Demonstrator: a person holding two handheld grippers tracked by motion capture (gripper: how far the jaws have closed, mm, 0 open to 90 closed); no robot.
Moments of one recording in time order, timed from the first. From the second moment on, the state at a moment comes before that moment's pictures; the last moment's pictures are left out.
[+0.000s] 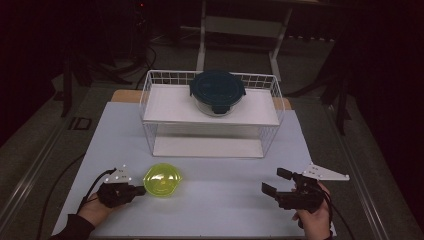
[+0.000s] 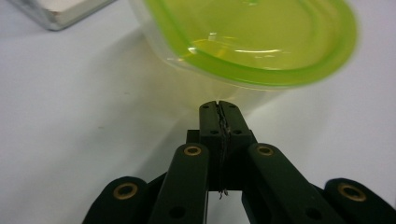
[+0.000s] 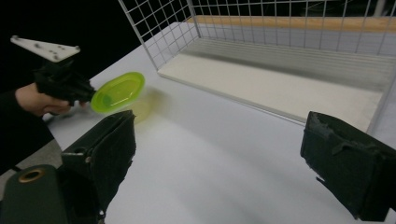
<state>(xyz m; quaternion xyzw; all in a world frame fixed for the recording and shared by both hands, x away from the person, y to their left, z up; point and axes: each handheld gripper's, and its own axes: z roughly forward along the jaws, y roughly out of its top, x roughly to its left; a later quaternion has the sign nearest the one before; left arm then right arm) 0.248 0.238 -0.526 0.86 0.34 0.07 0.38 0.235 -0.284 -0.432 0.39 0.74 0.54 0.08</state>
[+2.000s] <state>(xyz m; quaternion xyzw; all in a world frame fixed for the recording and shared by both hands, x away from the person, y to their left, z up) 0.290 0.136 -0.536 0.87 0.30 0.03 0.39 0.233 -0.290 -0.435 0.39 0.74 0.54 0.08</state>
